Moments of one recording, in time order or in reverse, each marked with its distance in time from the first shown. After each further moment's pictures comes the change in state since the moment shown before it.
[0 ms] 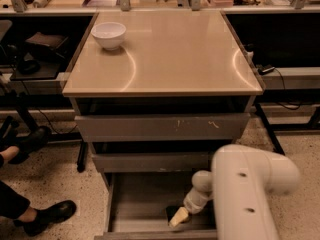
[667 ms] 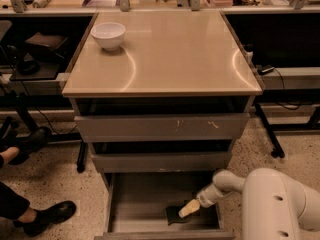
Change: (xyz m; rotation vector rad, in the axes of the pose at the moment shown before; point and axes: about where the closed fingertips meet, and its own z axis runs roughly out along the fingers) arm -0.009 -0.053 -0.021 -0.089 -0.226 -0.006
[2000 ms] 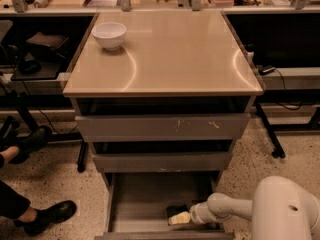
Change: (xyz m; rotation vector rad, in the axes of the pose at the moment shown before) arm 0.018 0.033 0.051 0.049 -0.179 0.273
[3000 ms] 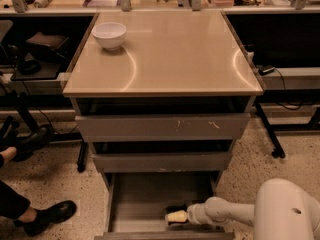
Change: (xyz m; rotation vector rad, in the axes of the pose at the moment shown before) arm -0.014 0.006 0.009 0.020 -0.106 0.037
